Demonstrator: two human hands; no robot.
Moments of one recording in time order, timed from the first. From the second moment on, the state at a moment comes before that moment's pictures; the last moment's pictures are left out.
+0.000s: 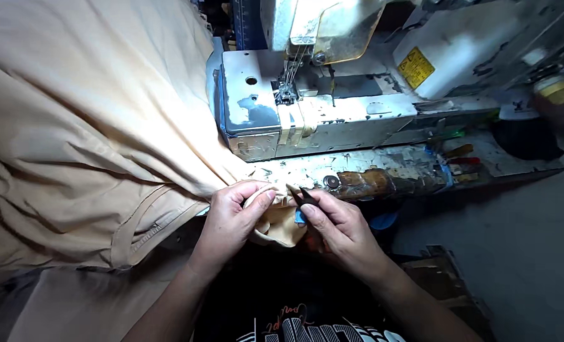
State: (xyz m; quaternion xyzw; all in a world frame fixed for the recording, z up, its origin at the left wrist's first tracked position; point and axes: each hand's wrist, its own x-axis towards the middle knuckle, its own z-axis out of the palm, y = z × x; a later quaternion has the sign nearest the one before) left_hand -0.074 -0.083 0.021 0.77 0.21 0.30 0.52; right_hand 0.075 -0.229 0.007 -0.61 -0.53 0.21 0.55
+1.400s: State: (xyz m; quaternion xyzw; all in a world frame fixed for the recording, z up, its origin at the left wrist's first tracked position) left_hand -0.143 -0.106 -0.023 0.88 0.25 0.35 0.19; right_hand 0.080 -0.217 -0.035 -0.62 -0.49 -0.15 0.60
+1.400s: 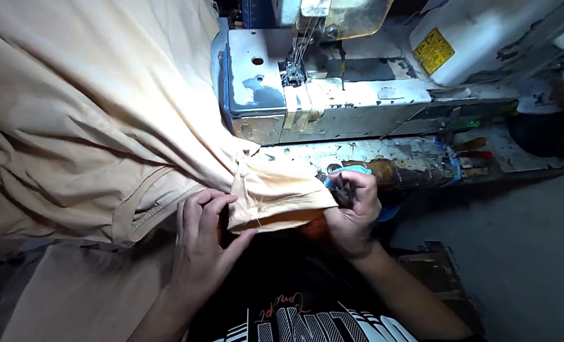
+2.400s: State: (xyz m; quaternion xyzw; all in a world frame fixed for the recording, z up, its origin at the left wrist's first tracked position) left_hand -0.129 -0.102 0.009 0.83 0.12 0.53 0.13; right_hand 0.024 -0.177 -0.037 -0.56 -0.57 -0.21 0.56
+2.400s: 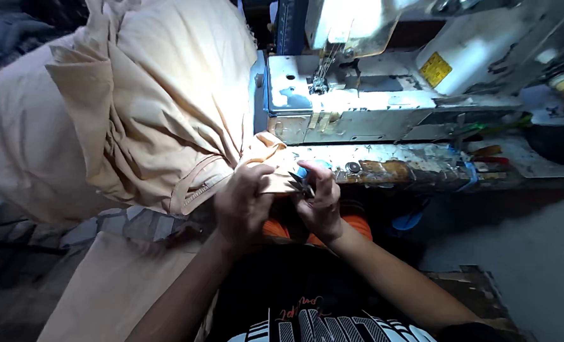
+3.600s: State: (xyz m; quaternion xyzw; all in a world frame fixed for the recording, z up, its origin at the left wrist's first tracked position) left_hand -0.137 -0.132 -0.016 0.65 0.25 0.50 0.51; right_hand 0.056 -0.179 -0.016 -0.47 -0.69 0.21 0.50
